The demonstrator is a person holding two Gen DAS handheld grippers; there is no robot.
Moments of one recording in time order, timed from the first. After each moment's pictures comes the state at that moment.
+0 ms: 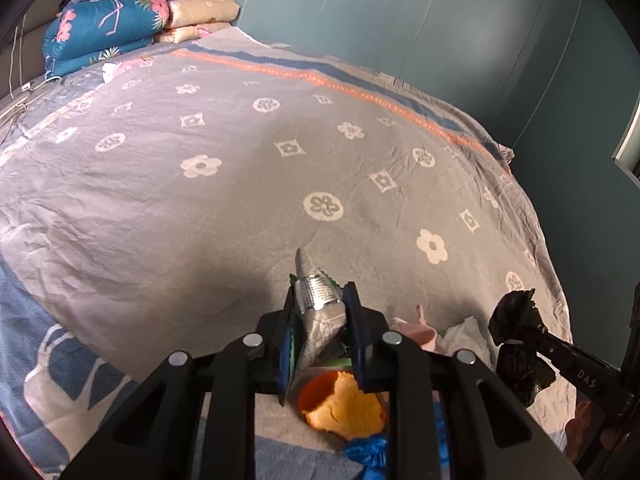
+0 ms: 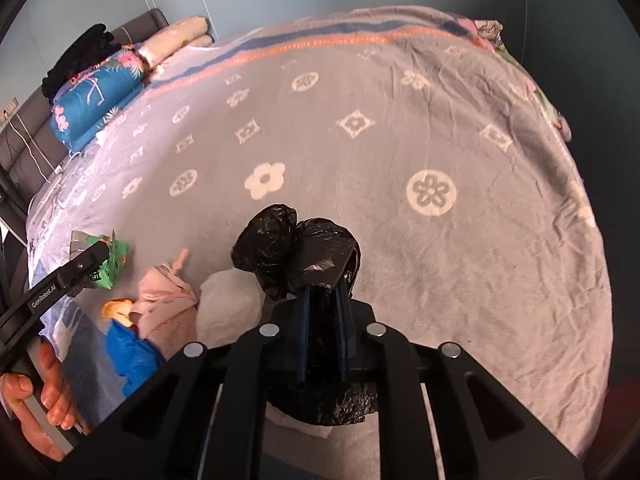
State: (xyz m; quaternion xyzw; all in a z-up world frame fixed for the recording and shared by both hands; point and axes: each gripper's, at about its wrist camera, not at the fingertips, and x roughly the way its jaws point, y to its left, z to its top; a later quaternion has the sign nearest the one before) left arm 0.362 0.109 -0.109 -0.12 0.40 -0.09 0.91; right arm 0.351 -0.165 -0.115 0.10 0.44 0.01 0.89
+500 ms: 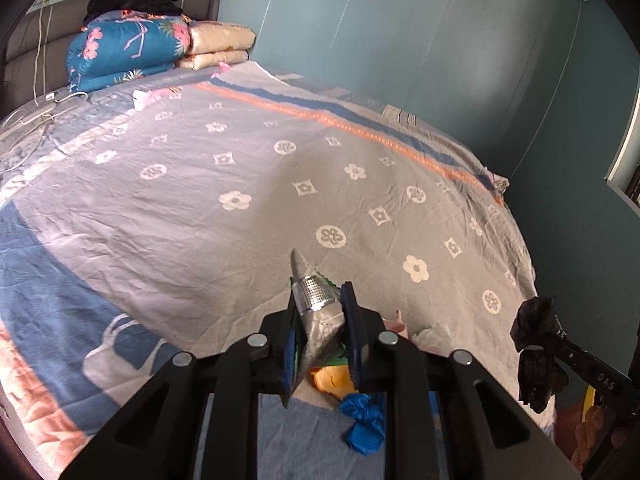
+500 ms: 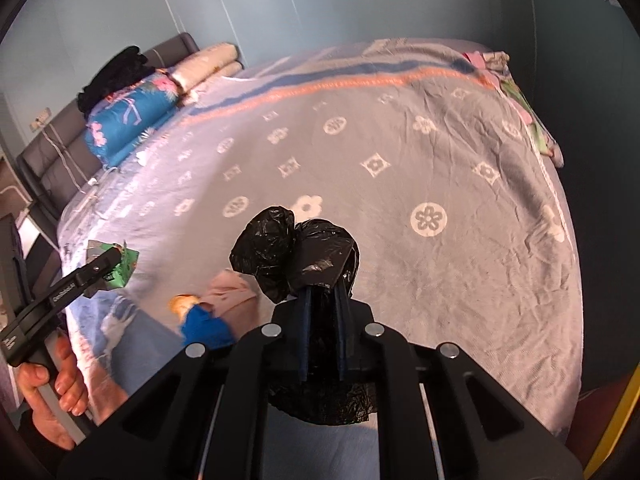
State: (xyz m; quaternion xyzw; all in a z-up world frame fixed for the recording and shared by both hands) left arm 0.305 0.130 -0.052 -0.13 0.35 -0.06 0.92; right arm 0.291 -0.171 -0.049 0.12 0.39 0.06 0.91
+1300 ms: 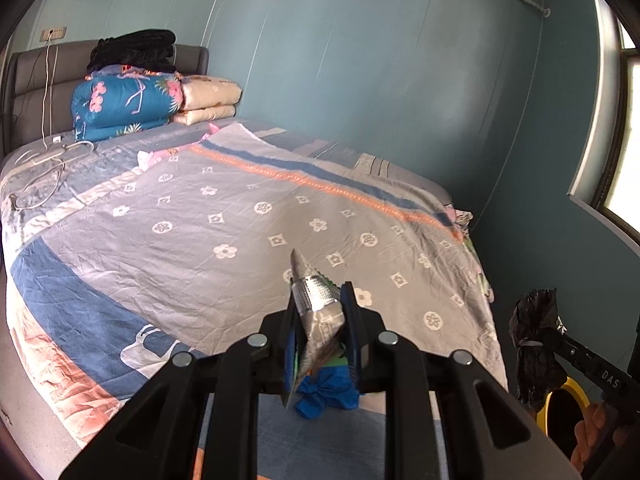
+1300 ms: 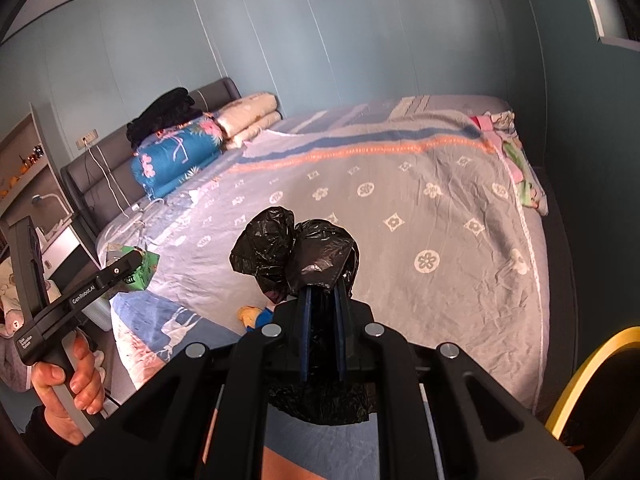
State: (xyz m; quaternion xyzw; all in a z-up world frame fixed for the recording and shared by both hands) left arm 0.204 0.103 0.037 -0.12 0.26 -0.07 0.95; right arm 0.183 -0.188 0.046 0.12 0.29 0.10 0.94
